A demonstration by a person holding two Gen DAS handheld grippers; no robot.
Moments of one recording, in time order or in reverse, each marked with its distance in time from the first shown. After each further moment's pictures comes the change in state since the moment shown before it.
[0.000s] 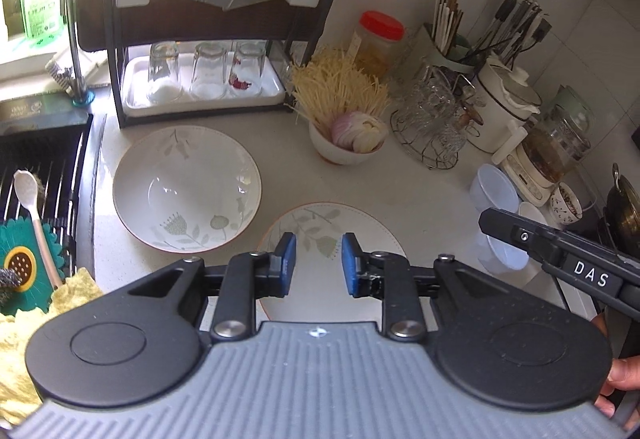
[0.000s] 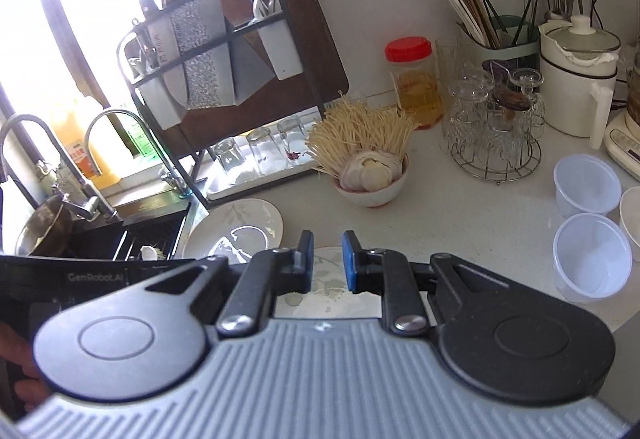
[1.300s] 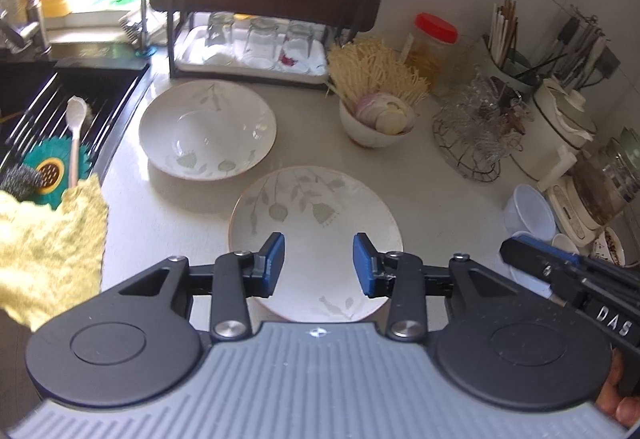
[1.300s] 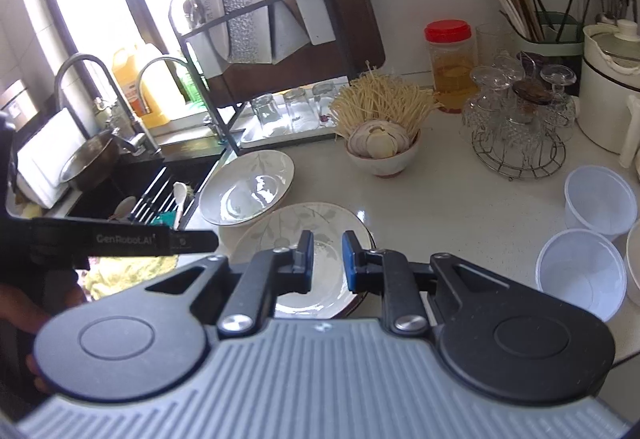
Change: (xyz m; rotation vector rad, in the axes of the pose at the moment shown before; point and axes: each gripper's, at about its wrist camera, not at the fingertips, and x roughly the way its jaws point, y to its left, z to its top) left arm 0.015 -0.084 -0.061 -0.219 -0.053 0.244; right arm -0.013 -0.077 -0.012 -0.179 0.092 0.215
